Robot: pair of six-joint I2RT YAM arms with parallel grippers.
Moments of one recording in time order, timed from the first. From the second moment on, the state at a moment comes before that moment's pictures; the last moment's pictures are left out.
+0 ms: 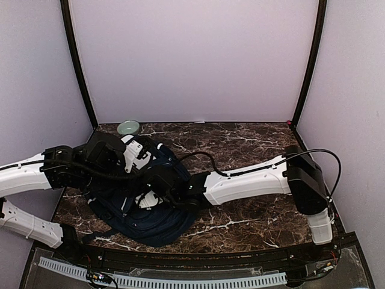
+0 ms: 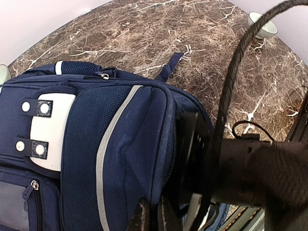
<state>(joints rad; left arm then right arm) -1.06 1.08 0.98 -0.68 -0.26 -0.30 1.32 2.16 1.62 -0.16 0.58 -1.17</state>
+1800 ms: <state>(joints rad) -1.20 0.99 0.68 -0.92 -0.17 -0.79 0.99 2.33 2.05 -0.65 -0.50 -0.21</state>
